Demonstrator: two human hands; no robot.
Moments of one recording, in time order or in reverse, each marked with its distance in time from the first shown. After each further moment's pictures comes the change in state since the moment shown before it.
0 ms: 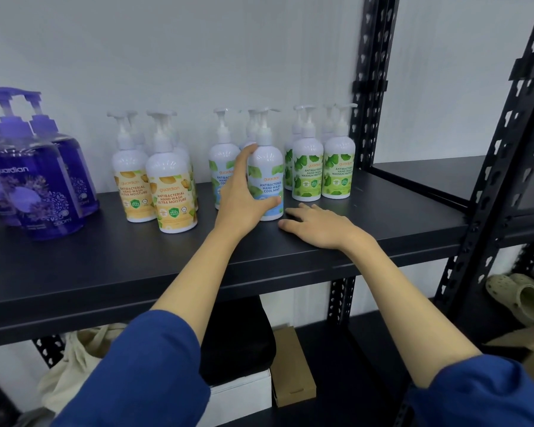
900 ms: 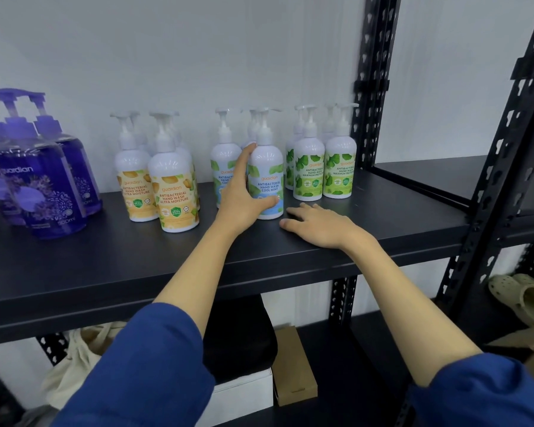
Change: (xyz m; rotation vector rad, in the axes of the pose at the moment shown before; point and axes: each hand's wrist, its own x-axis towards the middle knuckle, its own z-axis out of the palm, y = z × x) left_hand 0.000 0.002 -0.003 -0.159 -0.069 -0.072; right_hand -0.001 0.000 -0.001 -0.001 0.002 0.002
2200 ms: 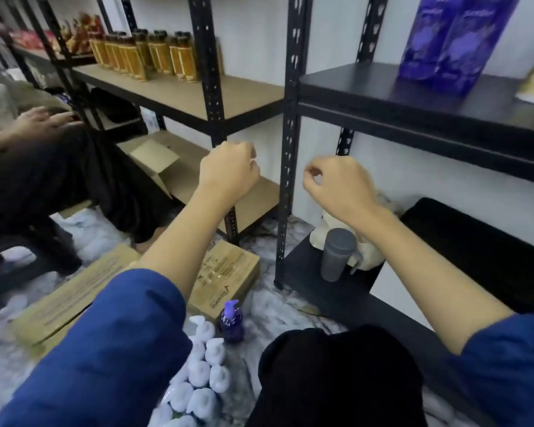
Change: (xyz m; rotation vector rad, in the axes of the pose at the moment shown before) left_hand -0.401 0.049 -0.336 1.378 0.424 -0.723; right_hand -0.164 -0.370 0.182 0.324 0.206 -0.952
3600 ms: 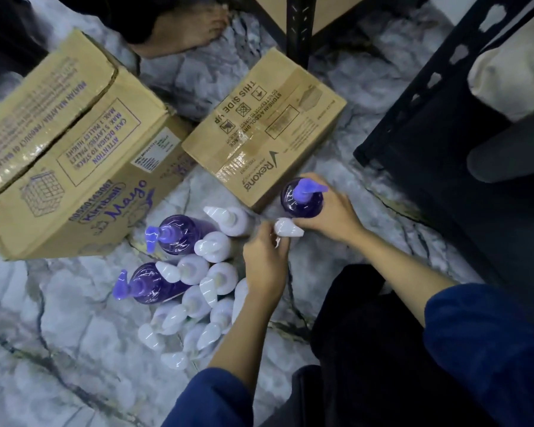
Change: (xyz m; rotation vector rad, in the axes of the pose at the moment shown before) left_hand -0.241 -0.099 0.363 -0.550 -0.168 -0.958; right_hand -0.152 0.067 0.466 0.645 -0.870 0.343
